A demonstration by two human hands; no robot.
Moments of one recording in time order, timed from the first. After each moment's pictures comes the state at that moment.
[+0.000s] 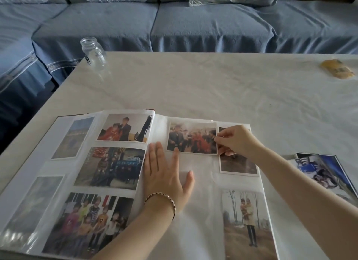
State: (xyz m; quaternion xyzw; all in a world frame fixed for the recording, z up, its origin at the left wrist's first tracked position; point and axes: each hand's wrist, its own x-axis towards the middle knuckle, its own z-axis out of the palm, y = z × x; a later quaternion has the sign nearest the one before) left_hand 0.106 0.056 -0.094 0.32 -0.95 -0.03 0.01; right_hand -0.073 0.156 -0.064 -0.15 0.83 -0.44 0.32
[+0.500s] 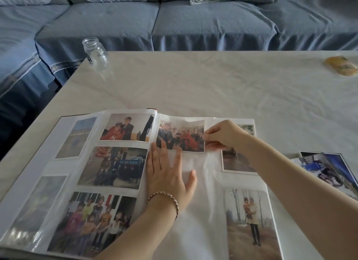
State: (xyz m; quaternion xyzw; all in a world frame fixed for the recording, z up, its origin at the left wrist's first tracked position) left_hand 0.105 0.056 -0.097 0.31 -0.95 -0.04 0.00; right_hand -0.069 0.126 -0.054 -0.12 0.79 -0.46 0.39
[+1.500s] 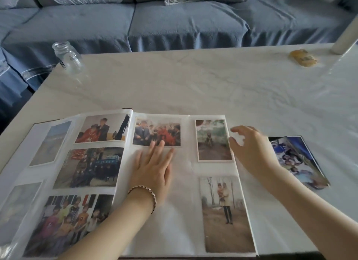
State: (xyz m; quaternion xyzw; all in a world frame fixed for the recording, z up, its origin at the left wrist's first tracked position) left_hand 0.106 0.049 -0.106 0.15 -0.99 -0.04 0.05; right_hand -0.043 0.235 -0.054 -0.18 0.95 -0.27 0.04
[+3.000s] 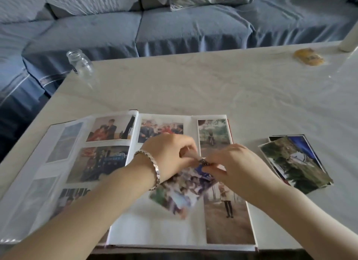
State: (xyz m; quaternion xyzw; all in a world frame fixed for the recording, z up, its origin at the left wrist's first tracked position) left_hand 0.088 0.077 0.016 0.07 -0.97 -0.25 -0.02; right_hand 0.015 0.239 -0.013 -0.48 0.85 -0.19 0.06
